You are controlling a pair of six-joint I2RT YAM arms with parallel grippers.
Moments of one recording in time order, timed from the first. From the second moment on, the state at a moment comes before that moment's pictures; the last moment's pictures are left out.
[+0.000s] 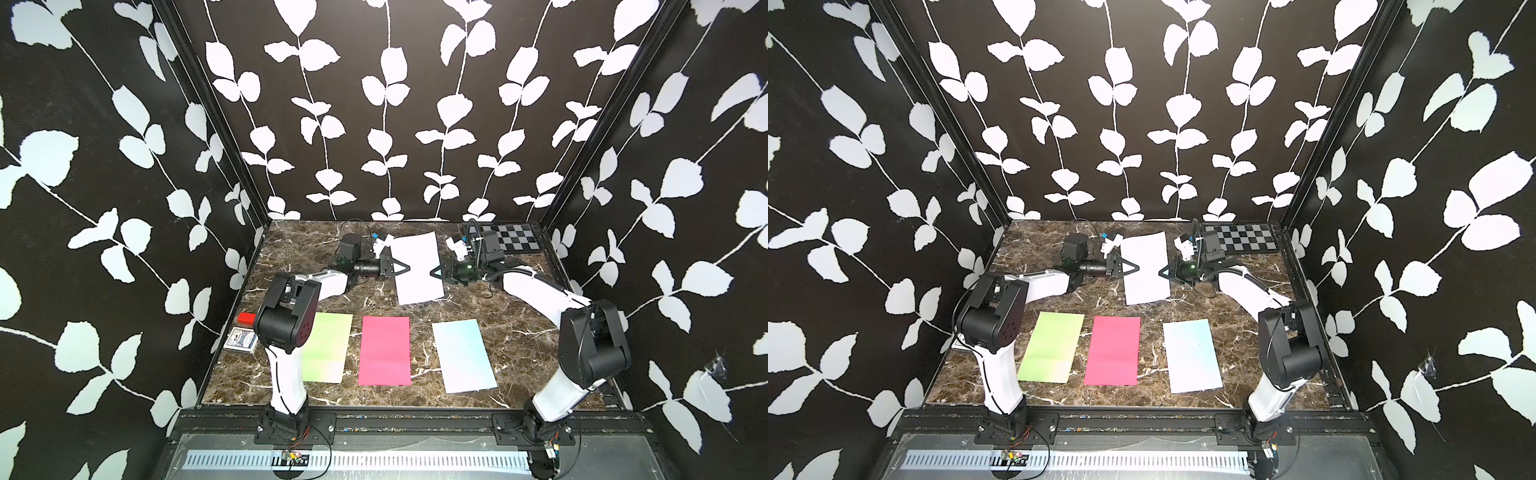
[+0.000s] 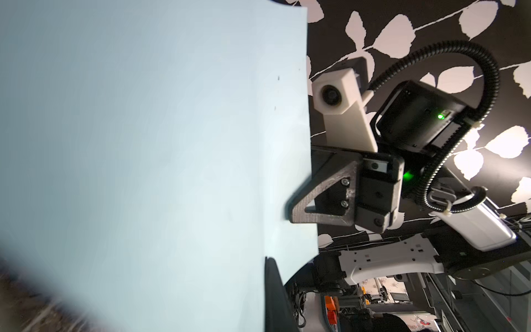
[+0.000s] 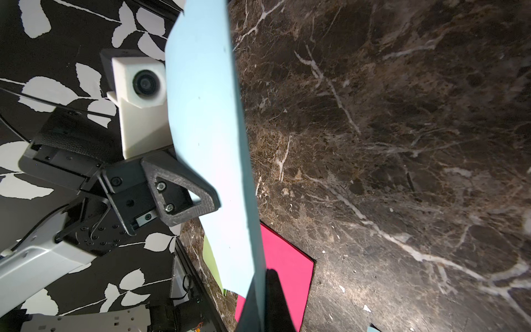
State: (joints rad) left arm -0.37 1.96 1.16 0.41 1.14 -0.74; right arm 0.33 1.68 1.20 -0.29 -0.72 0.57
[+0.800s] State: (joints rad) left arm -0.37 1.96 1.17 0.36 1.12 -0.71; right arm 0.33 1.64 1.17 -0.26 -0.72 0.59
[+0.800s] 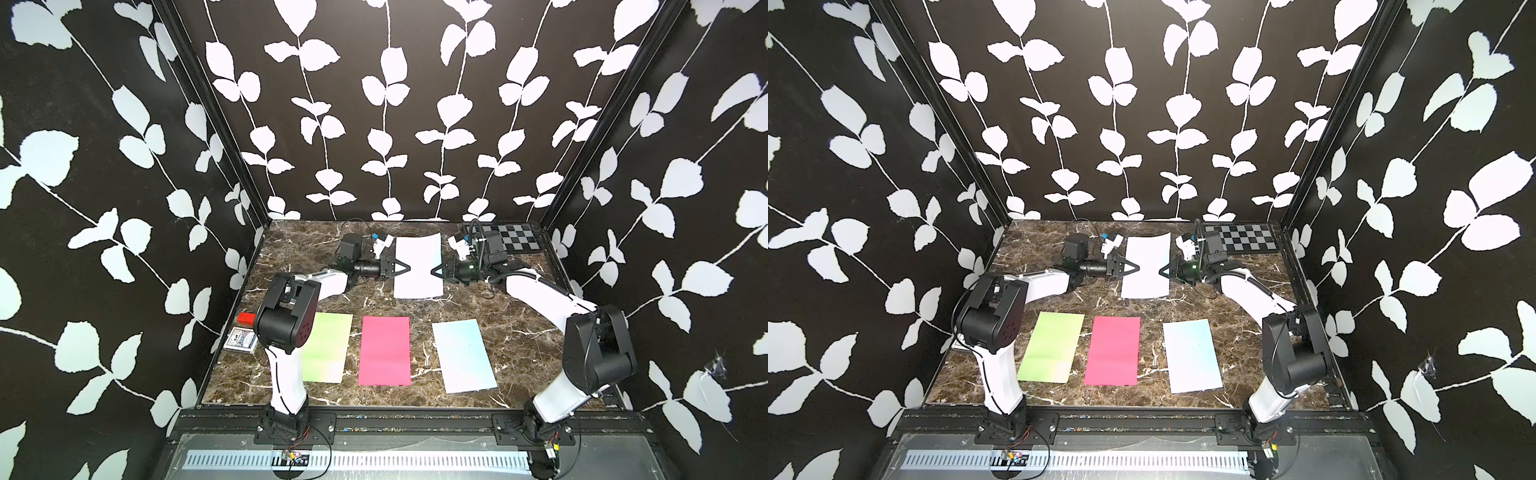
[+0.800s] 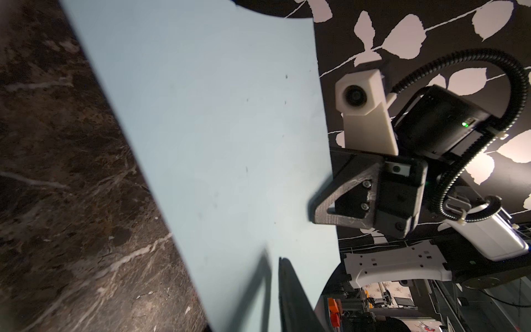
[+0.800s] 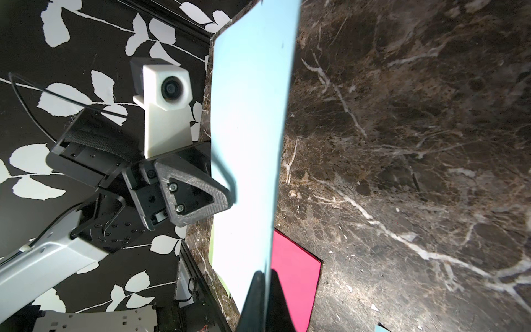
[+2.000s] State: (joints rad) left arm -0.37 1.95 1.21 0.26 1.15 -0.66; right arm 0.33 1.64 1.17 -0.34 -0.73 0.51
